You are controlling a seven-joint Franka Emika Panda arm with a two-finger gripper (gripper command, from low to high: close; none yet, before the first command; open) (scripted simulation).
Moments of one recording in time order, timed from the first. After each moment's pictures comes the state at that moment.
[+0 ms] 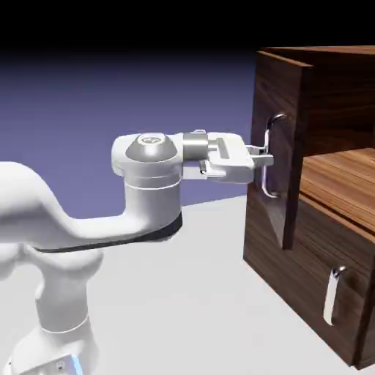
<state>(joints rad) 0.44 -1.31 -0.74 -2.81 -2.29 2.46 -0.76</state>
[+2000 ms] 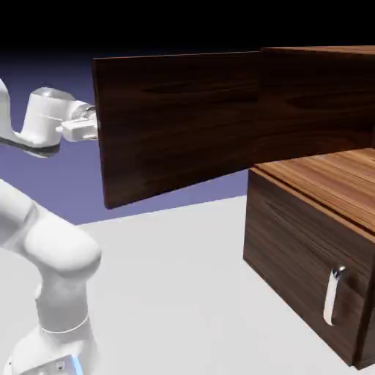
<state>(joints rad) 0.38 -0.62 0.83 -2.39 -0.83 0.92 -0.36</state>
